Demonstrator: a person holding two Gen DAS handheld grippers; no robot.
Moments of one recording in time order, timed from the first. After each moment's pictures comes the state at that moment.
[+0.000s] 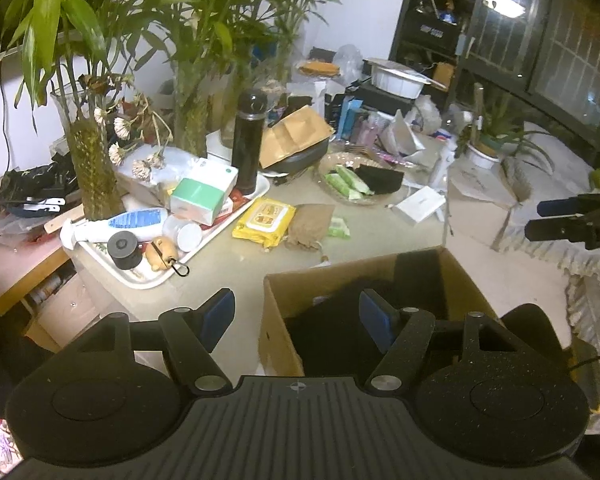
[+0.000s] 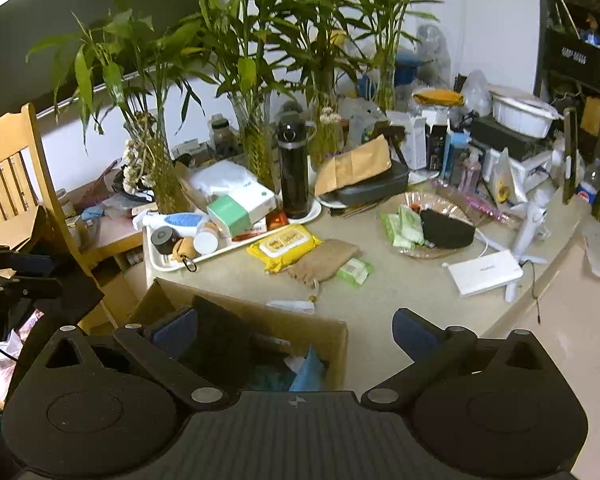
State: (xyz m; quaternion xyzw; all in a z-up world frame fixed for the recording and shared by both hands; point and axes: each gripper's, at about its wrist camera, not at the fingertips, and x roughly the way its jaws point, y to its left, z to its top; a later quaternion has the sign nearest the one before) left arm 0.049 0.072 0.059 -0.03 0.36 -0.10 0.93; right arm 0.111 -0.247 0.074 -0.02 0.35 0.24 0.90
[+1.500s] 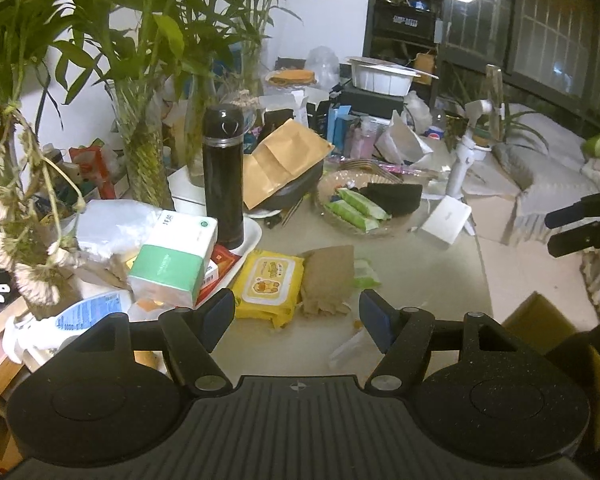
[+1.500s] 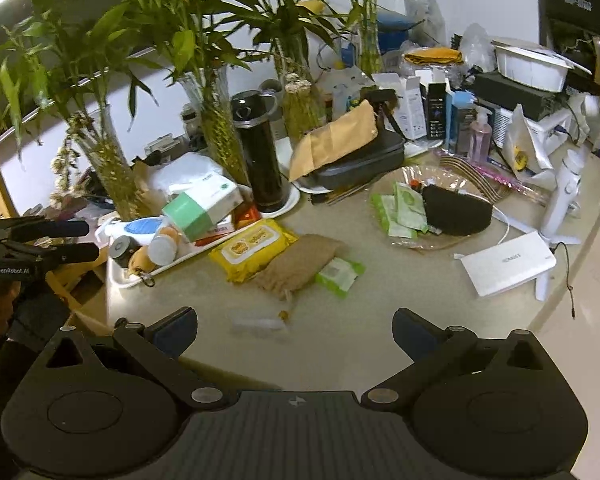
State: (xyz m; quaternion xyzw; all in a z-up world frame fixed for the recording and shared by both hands) left arm 0.199 0.071 -0.006 0.03 0.32 -0.16 0.93; right arm 0.240 -0.260 -0.006 0.02 0.39 0.24 0.89
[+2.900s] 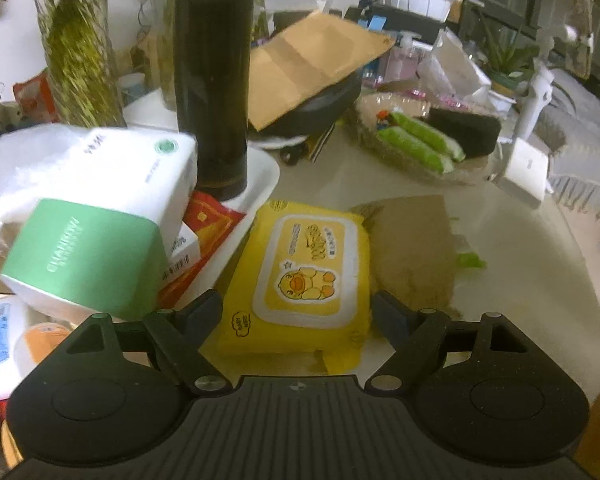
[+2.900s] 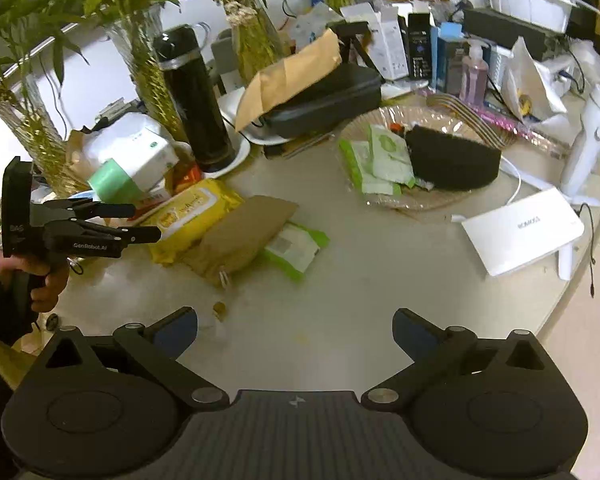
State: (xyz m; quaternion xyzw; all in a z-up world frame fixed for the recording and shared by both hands) left arm 0.362 0.067 -0.150 0.04 0.40 -0.16 0.90; right arm 0.329 -0.253 -0.102 0.02 0.45 0.22 0.87
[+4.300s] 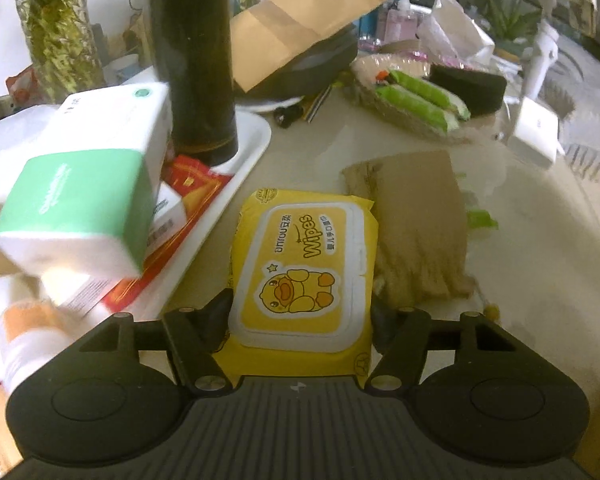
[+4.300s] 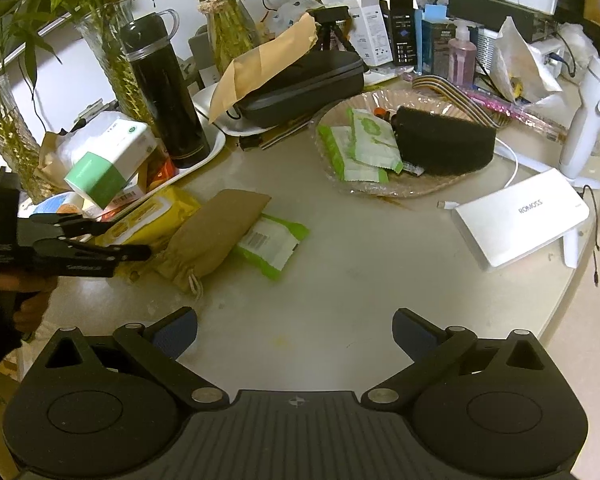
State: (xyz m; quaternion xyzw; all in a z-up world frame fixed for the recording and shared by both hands) left arm 0.351 0.055 -0.166 0.08 0.43 -0.15 0.89; right arm 0.345 -0.253 -0.129 0.03 0.45 0.20 0.87
